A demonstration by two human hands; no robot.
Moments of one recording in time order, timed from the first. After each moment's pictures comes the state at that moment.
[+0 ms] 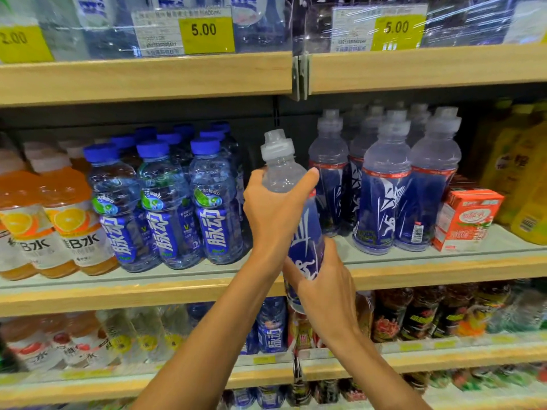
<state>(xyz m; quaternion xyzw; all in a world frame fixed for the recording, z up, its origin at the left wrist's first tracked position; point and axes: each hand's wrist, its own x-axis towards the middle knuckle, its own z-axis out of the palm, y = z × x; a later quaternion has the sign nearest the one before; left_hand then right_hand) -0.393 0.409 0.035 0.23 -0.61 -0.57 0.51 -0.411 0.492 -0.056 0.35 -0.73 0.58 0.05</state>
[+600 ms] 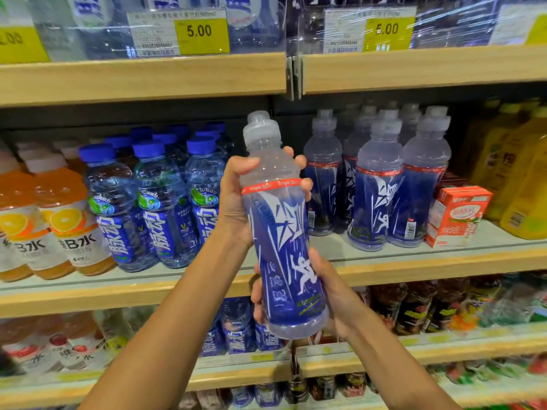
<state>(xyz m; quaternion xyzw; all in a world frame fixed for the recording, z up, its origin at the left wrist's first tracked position) -0.375 0.374 0.051 -0.20 -0.40 -0.89 0.10 -0.425 0.500 -0.050 0.42 -0.32 0.61 -0.59</state>
